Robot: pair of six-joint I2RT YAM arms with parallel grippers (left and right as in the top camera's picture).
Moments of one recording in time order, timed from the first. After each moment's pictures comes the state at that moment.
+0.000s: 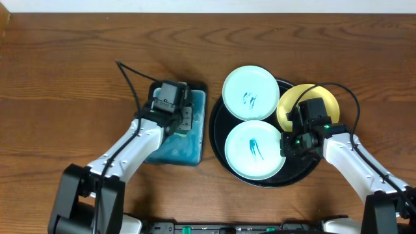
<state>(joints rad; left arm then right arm) -0.35 1.59 0.88 -0.39 -0.03 -0.26 0.18 1.47 0.73 -0.63 -0.20 0.22</state>
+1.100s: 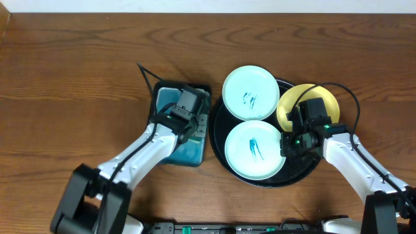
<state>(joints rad) -0.49 1.57 0.88 -0.40 -0.04 -0.33 0.18 1.47 0.73 -0.63 -0.20 0.22</state>
